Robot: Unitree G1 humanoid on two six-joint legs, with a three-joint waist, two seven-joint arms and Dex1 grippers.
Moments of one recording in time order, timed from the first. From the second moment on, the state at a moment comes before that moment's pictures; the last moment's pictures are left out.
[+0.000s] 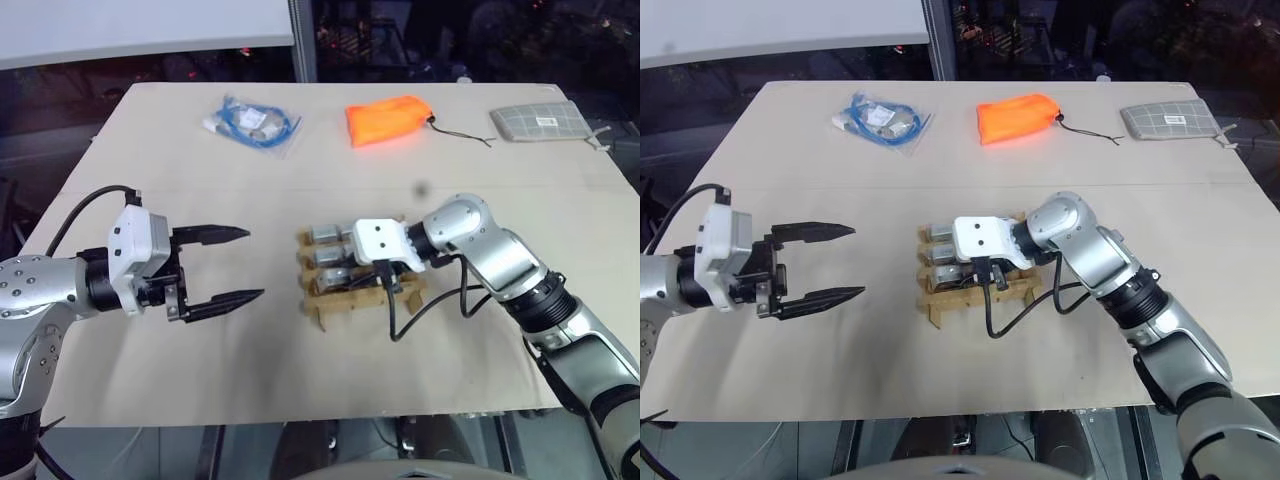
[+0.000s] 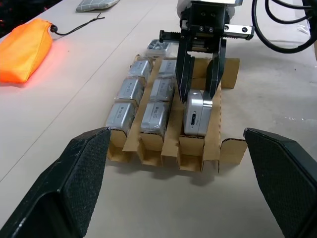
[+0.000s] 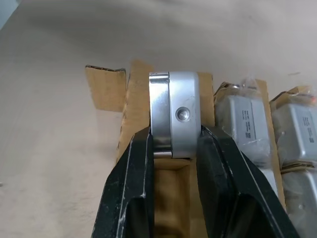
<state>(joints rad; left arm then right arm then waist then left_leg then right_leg) 0.00 0.98 0.42 -0.38 -0.65 0.35 -1.22 -0.84 -0.44 0.53 -0.05 0.04 0.45 1.29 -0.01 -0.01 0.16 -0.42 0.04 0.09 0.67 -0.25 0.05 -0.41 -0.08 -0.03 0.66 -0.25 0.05</state>
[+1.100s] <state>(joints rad) -0.18 0.92 0.26 -0.42 -0.71 0.39 -1.21 -0.76 -0.92 0.20 0.19 0.16 0.26 1.43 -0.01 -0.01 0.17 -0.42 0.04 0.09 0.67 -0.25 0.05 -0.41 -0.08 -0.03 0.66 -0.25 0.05</state>
